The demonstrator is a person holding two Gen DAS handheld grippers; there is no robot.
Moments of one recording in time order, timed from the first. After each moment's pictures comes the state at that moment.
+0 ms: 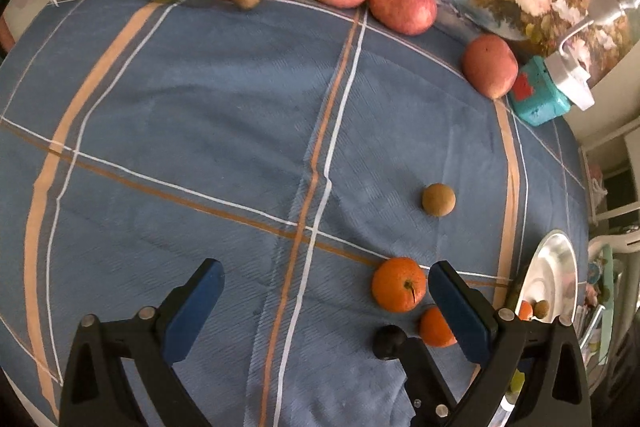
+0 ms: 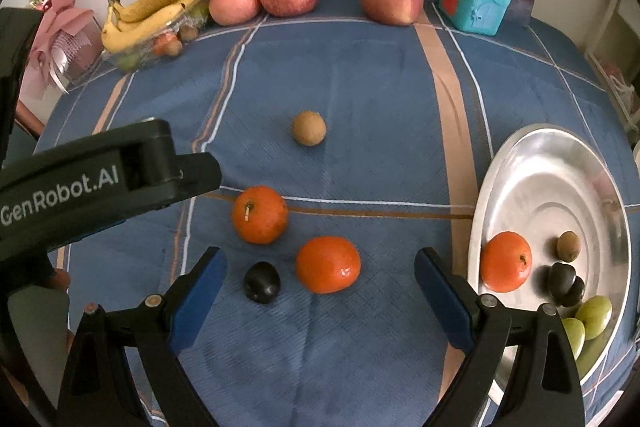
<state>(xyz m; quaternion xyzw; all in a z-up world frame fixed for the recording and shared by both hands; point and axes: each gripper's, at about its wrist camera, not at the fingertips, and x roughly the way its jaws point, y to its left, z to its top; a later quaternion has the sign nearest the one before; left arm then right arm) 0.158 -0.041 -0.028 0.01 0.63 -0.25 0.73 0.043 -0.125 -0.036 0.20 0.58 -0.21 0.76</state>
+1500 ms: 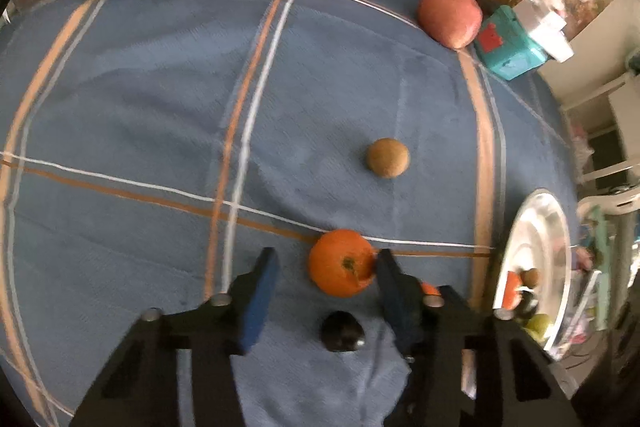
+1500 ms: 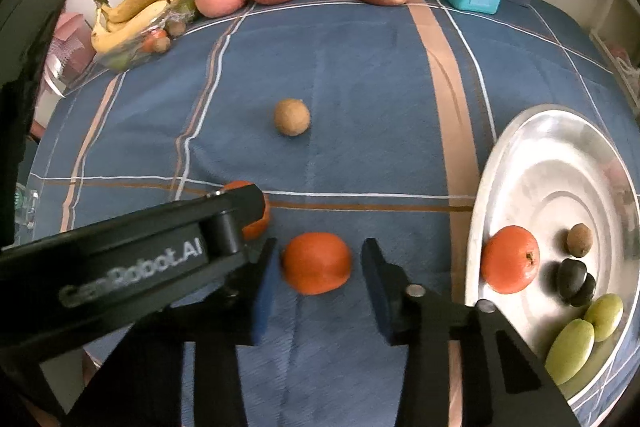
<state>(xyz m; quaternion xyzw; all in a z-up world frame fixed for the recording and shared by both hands) 0.141 -0.091 -0.044 0.02 0.66 -0.31 0.69 0.041 -0.140 -0.044 0.22 0.58 -0.20 0.76</state>
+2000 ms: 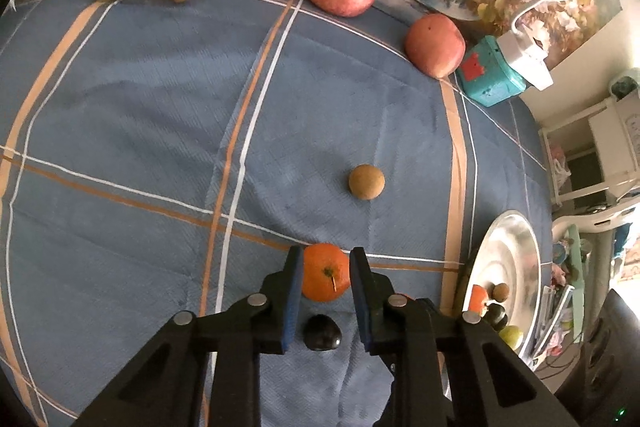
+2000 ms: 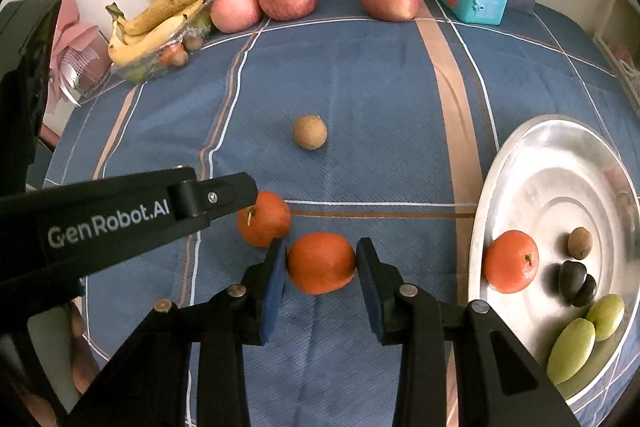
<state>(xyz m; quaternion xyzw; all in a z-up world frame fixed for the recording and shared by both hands) 0.149 -0.075 -0.023 -0.02 0.65 -0.32 0.69 0.037 -0.143 -0.029 0.24 0.56 -0.19 0.77</state>
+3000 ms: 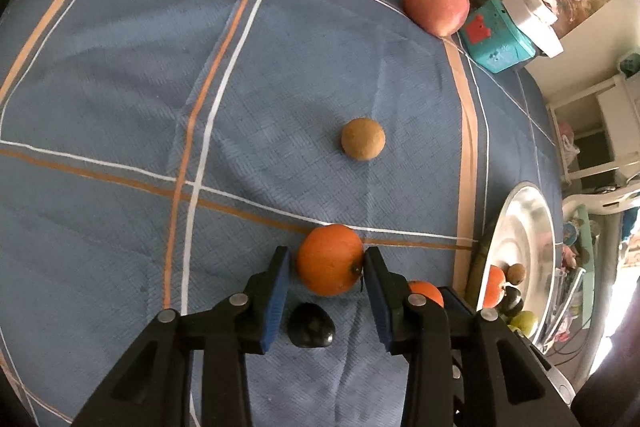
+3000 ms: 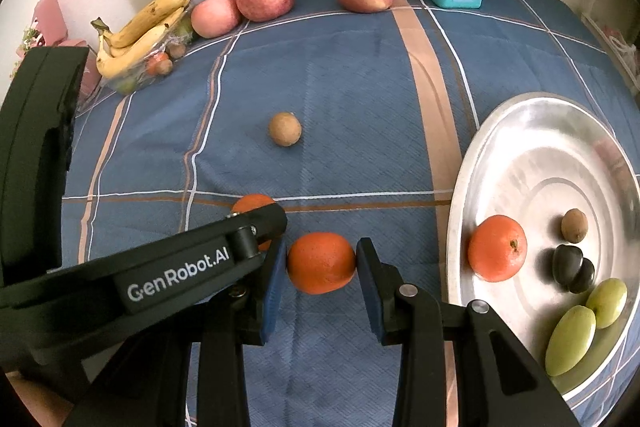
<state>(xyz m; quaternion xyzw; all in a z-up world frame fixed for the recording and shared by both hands) 0.128 -0.102 -0.048 0.00 0.67 -0.32 0.67 0.027 -0.154 -0.031 0.26 0.56 -0.20 0.76</state>
